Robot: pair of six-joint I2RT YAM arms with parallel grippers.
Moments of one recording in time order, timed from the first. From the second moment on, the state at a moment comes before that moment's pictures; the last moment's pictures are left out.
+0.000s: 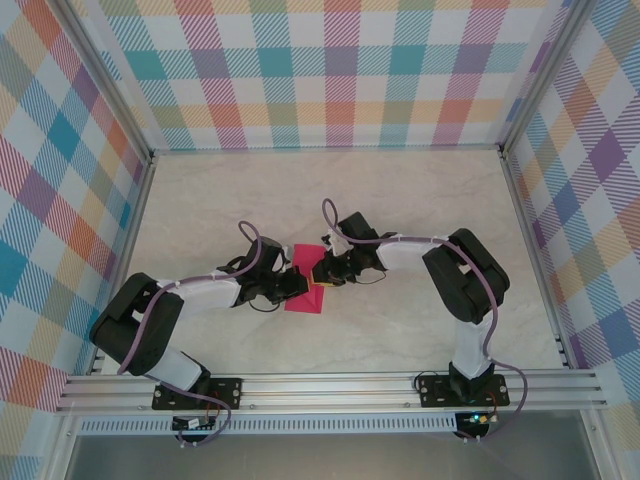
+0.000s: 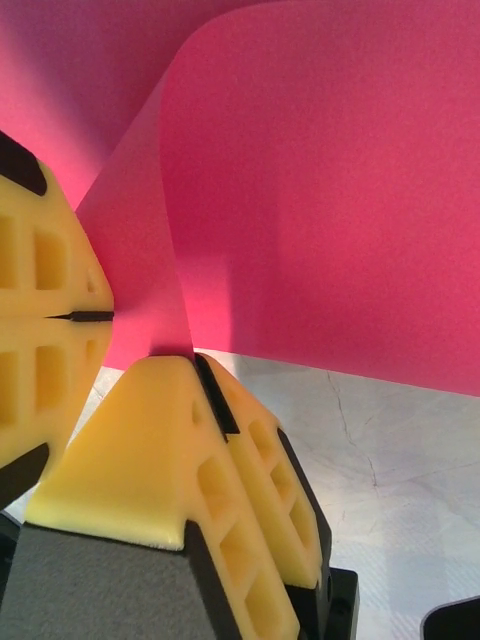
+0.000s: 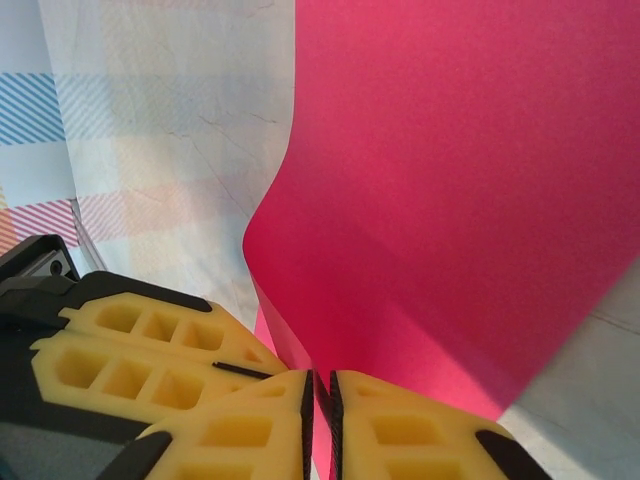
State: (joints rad) left arm -0.57 1.51 0.63 -0.01 0.43 -0.83; right arm 0.66 1.91 1.06 -0.16 -0.74 0.65
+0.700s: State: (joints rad) left arm -0.57 1.55 0.65 0.03 0.47 -0.84; right arm 0.66 1.91 1.01 -0.16 -0.57 0.65
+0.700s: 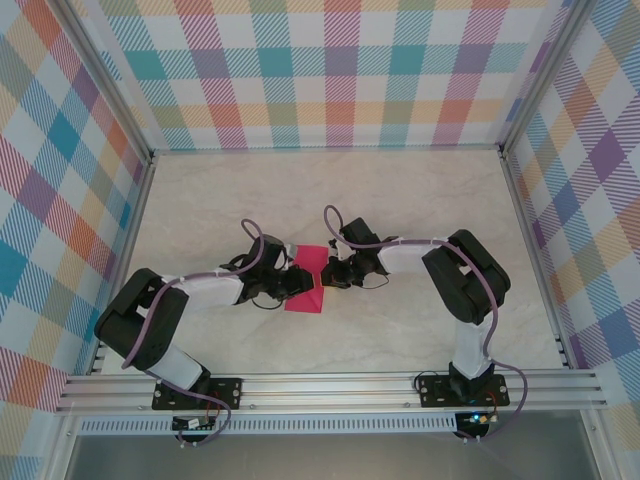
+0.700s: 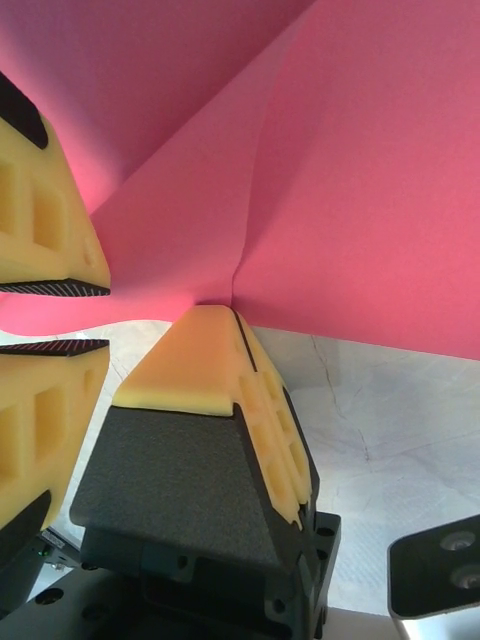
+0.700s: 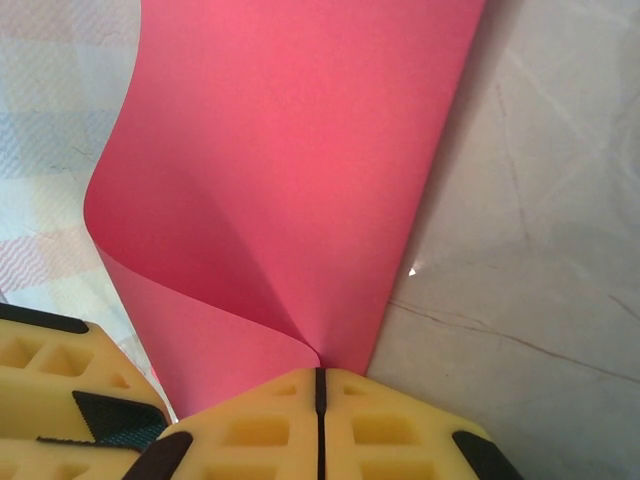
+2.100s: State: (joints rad) left arm -0.57 1.62 0.69 0.04 0.46 -0.86; right arm 0.66 1.91 1.04 -0.22 -0.52 0.62
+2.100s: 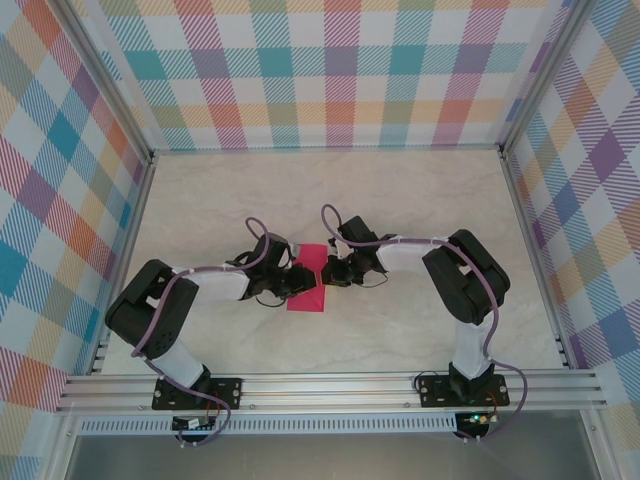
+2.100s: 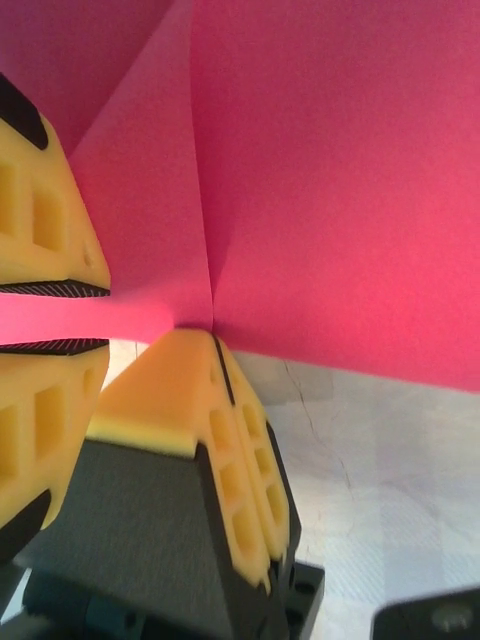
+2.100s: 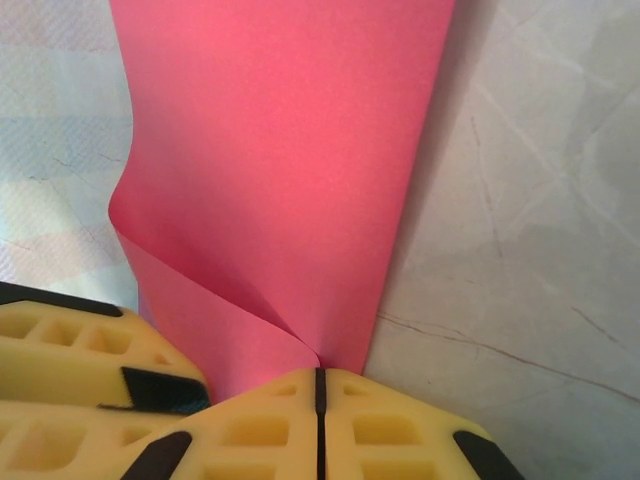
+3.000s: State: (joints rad) left arm -0.57 1.55 0.62 -0.05 0.41 -0.83; right arm 0.66 1.91 1.06 -0.24 -0.50 0.61
